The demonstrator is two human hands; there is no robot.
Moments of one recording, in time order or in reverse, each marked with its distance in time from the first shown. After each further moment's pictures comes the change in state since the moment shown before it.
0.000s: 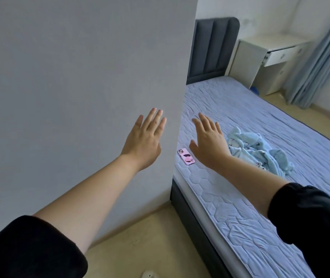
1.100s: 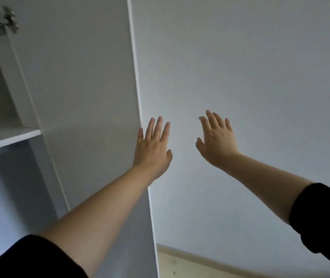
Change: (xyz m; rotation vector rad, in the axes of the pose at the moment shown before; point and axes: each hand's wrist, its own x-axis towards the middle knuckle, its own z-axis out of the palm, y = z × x) left_hand -0.792 -0.239 -0.391 0.317 0.164 -0.892; right_hand -0.383 -0.734 -0.249 0.211 0.379 -0.743
